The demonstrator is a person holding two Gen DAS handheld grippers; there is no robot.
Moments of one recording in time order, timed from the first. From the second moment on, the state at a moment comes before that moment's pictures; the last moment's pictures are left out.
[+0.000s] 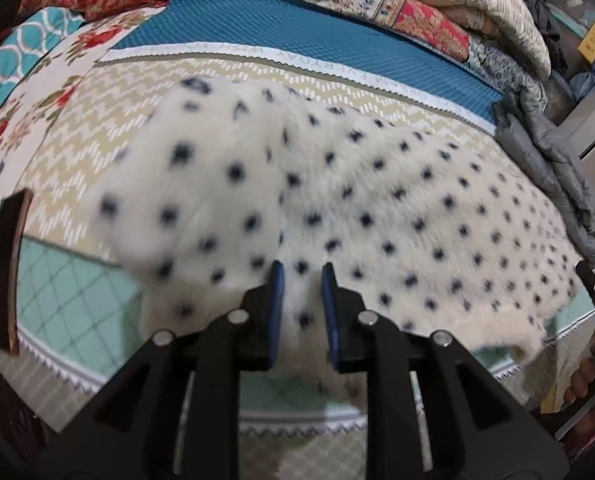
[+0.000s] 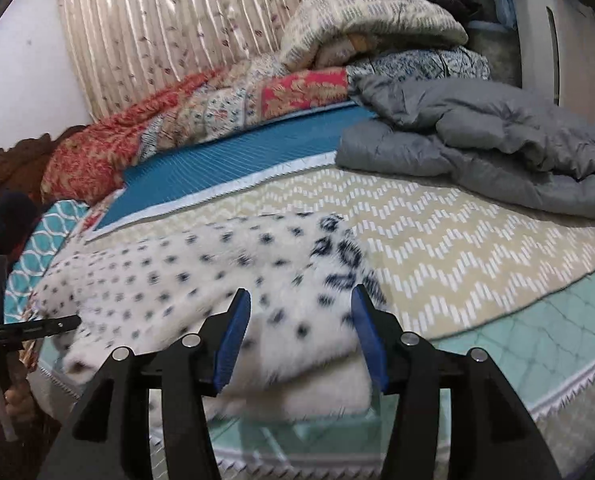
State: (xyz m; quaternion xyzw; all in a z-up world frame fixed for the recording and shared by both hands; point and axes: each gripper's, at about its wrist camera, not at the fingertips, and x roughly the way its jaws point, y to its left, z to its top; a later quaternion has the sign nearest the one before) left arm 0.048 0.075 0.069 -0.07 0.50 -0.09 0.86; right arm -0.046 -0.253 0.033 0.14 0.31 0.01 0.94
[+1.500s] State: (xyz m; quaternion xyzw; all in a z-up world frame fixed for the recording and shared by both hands) left arm -0.049 0.030 0.029 0.02 0.55 -0.06 0.83; right arm -0.111 -0.189 -0.033 0.22 0.49 0.06 0.84
